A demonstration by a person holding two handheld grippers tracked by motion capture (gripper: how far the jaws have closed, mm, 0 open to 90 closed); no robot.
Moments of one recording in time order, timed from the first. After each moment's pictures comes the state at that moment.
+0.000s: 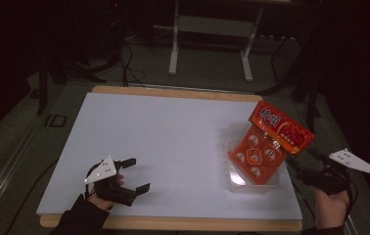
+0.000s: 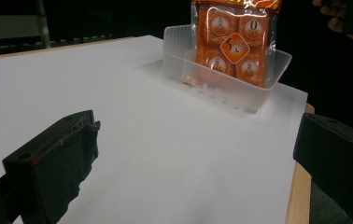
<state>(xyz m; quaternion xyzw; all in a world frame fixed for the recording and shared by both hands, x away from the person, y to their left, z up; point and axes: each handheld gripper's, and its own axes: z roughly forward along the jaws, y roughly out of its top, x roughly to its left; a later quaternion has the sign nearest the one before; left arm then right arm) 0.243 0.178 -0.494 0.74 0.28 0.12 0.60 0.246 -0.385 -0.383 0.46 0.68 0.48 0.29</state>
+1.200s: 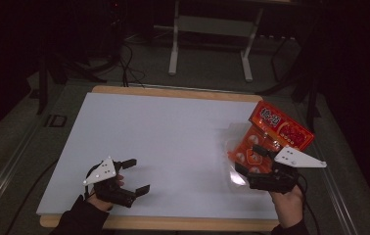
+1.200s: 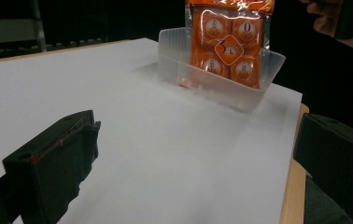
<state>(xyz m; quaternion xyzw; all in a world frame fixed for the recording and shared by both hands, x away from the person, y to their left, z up) 0.240 0.177 -0.492 0.74 0.27 0.12 0.61 0.250 -0.271 -0.385 0.32 0.76 0.53 0.20</state>
